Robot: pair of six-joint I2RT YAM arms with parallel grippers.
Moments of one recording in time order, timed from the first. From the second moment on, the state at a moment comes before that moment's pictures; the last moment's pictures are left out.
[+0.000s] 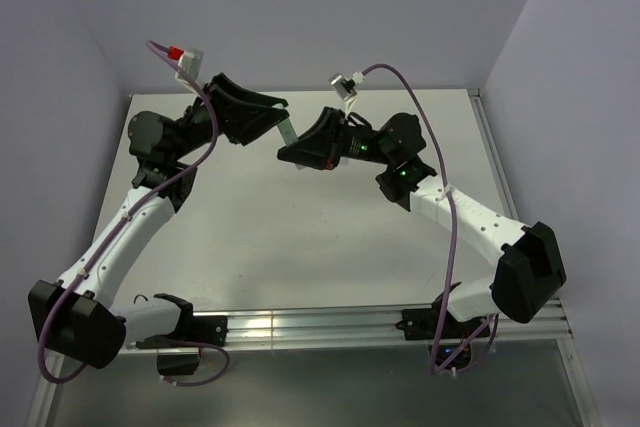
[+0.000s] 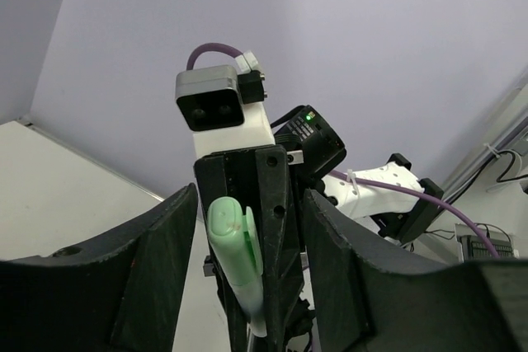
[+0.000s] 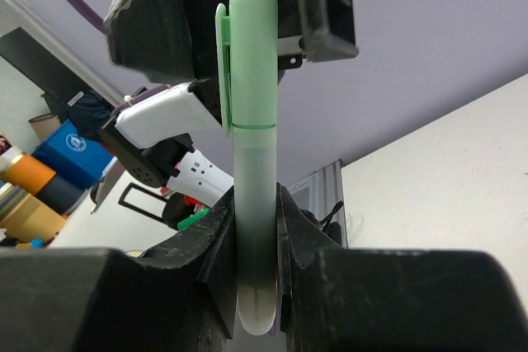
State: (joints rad) left arm -0.36 1.20 1.10 0.68 0.80 -0.99; right arm 0.64 1.37 1.08 0.69 -0.83 0.99
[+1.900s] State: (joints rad) left arm -0.55 1.11 0.99 0.68 0.49 -0.87; right arm 0.58 1.38 1.17 0.59 -1.04 0.93
